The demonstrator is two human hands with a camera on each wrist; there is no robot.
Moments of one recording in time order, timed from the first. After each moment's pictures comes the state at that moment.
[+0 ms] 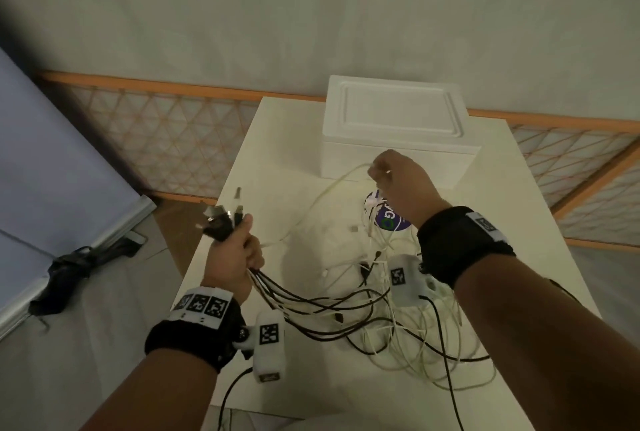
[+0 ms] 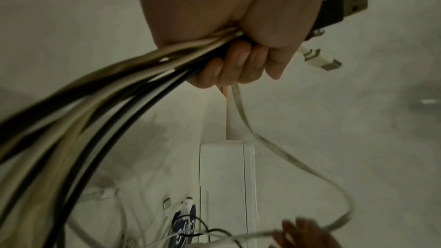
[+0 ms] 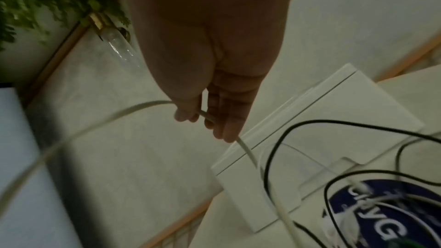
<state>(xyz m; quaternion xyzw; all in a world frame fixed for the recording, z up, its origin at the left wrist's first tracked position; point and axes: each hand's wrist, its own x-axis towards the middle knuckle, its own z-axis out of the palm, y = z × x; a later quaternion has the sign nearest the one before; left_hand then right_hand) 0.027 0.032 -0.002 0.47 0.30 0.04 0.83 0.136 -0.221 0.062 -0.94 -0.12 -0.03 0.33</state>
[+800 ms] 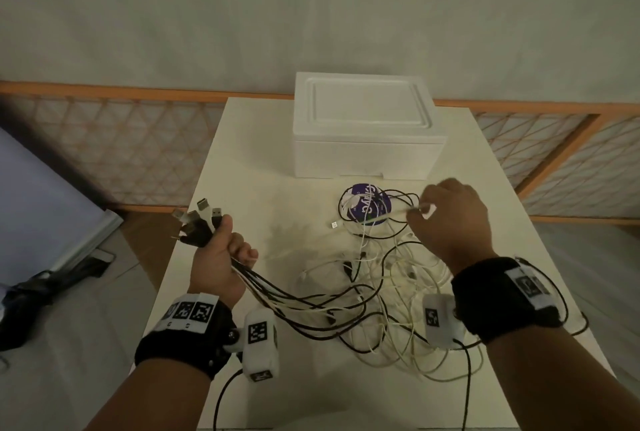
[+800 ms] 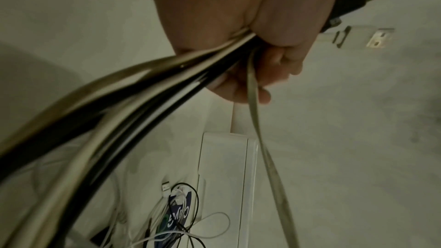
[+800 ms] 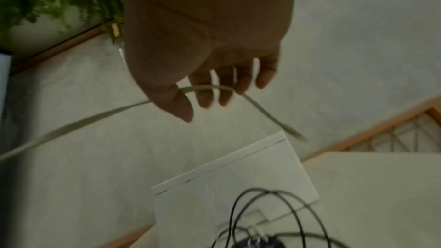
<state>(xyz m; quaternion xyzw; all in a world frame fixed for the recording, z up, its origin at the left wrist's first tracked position) 0.041 0.018 -0.005 0.37 0.28 0.03 0.89 0.073 -0.304 0.044 -0.98 0.00 -0.13 0.15</state>
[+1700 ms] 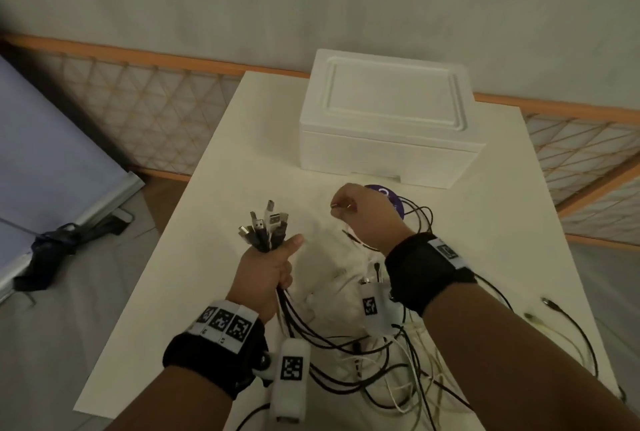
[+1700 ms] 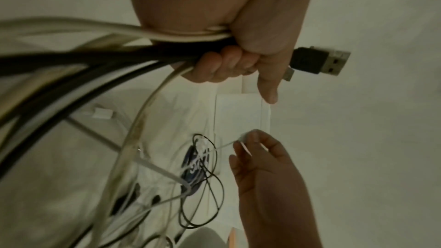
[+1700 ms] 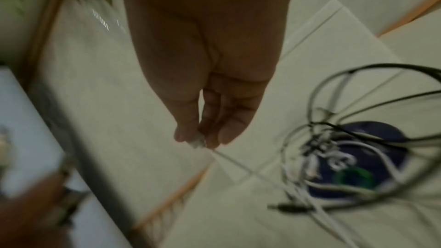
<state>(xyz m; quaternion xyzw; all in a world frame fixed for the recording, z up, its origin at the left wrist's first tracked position) 0.051 -0.067 -0.022 0.53 0.32 -0.04 0.78 0.157 -0.229 -0.008 -0.90 -0.13 0.13 0.39</state>
